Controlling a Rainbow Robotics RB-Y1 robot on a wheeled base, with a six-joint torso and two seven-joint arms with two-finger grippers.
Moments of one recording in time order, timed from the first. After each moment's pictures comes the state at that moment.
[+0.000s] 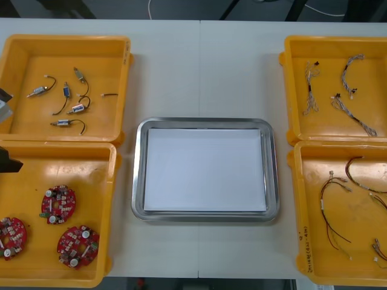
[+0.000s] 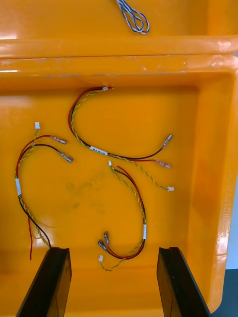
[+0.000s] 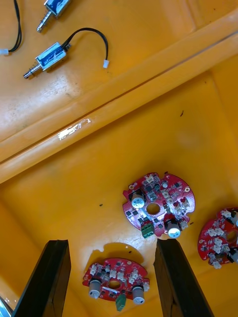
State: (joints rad) right arm 0.27 -0.93 -0.57 -2.27 -1.04 1.62 1.33; left arm 0.05 1.04 0.32 -2.19 1.12 1.54 -1.69
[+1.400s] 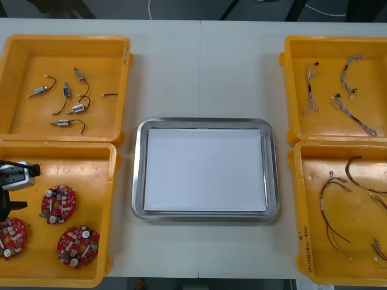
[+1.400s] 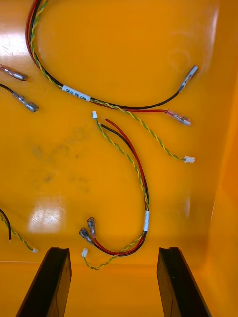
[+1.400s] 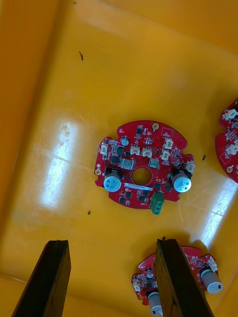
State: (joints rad) right arm 0.40 -0.93 -0.41 -2.06 -1.06 1.37 1.50; left arm 0.40 1.33 0.16 -2.19 1.21 0.97 -2.37
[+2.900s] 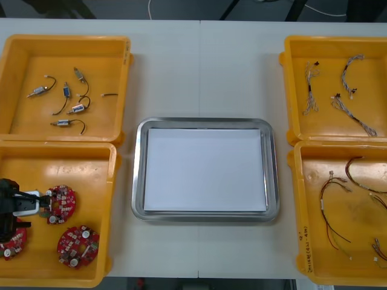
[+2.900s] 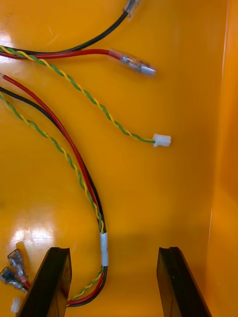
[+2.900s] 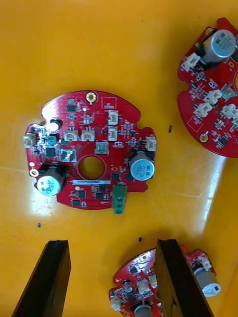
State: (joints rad) right arm 0.46 -0.93 -0.23 -1.84 -1.00 1.01 1.57; left arm 0.31 1.48 -0.16 -2.11 1.17 0.78 -2.46
